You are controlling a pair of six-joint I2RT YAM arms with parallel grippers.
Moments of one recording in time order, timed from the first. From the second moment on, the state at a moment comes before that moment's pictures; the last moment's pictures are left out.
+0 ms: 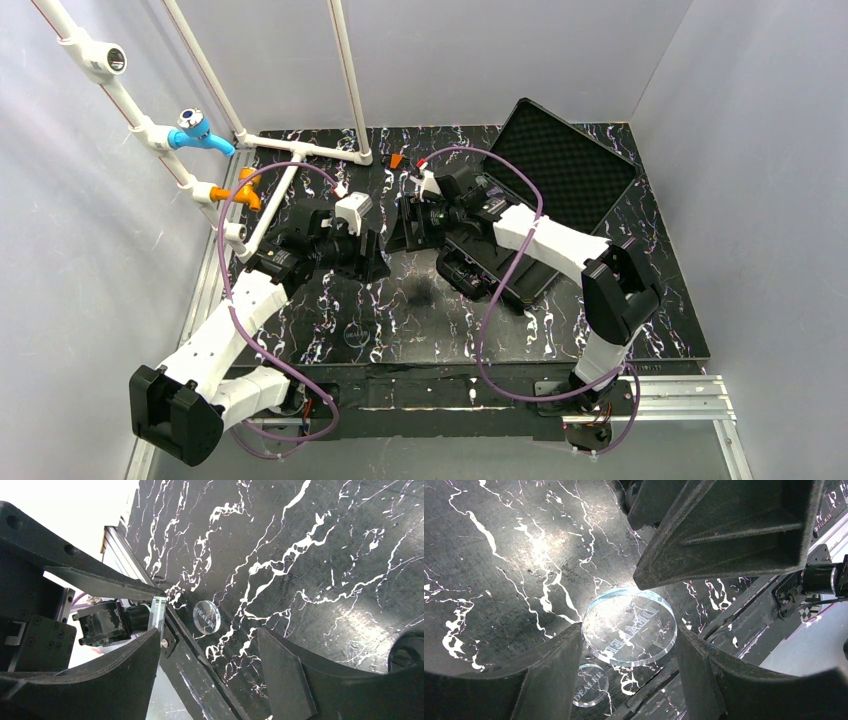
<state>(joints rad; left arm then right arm) -0.42 1.06 0.89 -0.60 0.40 -0.17 0.77 1.73 1.33 -0.27 -0.54 0.60</state>
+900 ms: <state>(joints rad) -0.44 1.06 0.89 -0.59 0.39 -0.15 0.82 1.78 1.38 -0.27 -0.59 0.62</state>
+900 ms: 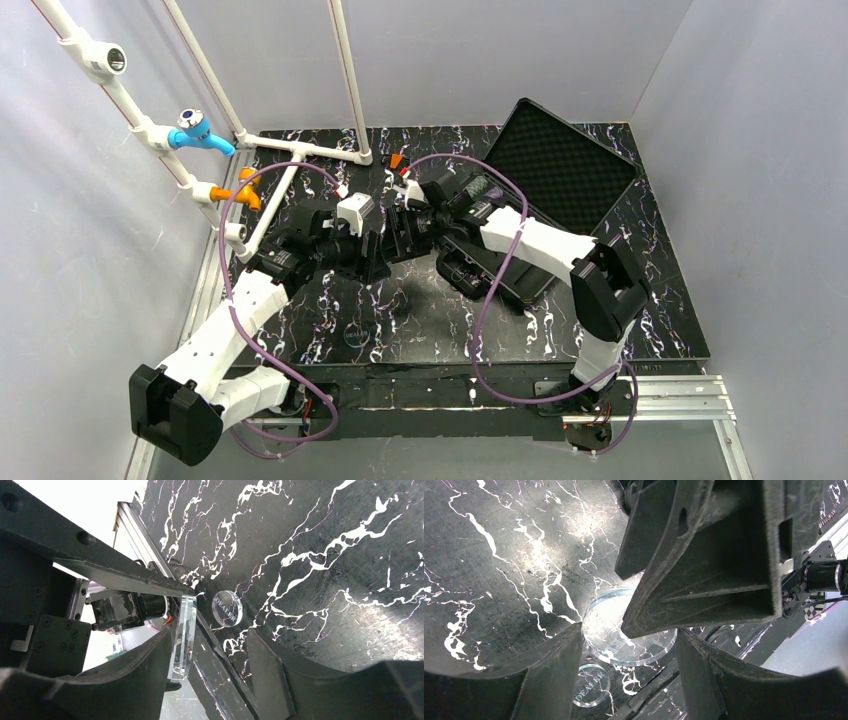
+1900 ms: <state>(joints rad) -0.44 1.01 0.87 -0.60 0.32 -0.15 0.86 1.82 1.41 -0.24 -0.60 0.69</state>
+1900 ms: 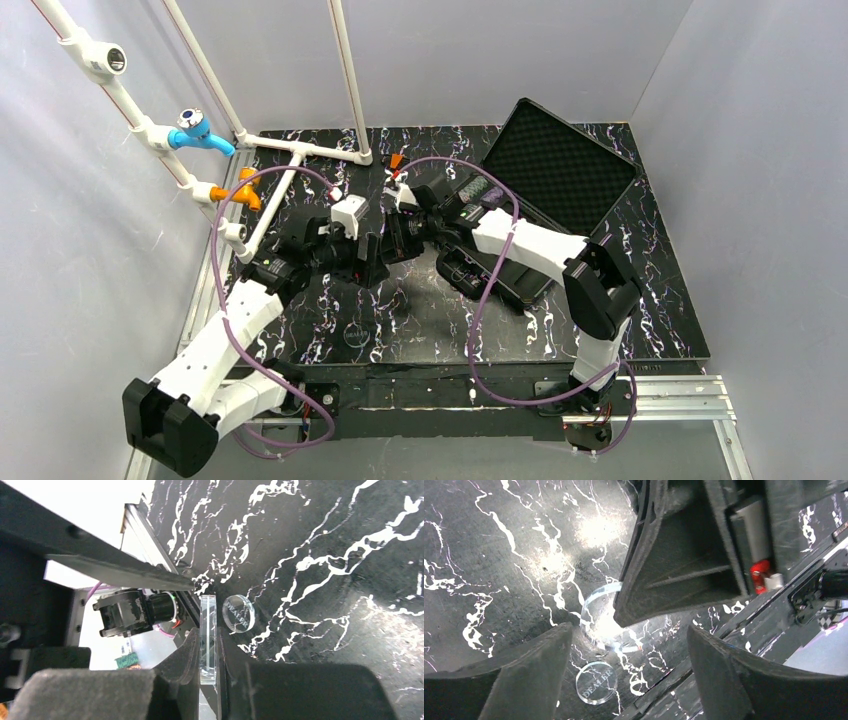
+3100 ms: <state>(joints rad) -0.45 0.84 0.83 -0.58 0.13 -0.18 0.54 1.31 1.08 -0.48 0.29 0.66</state>
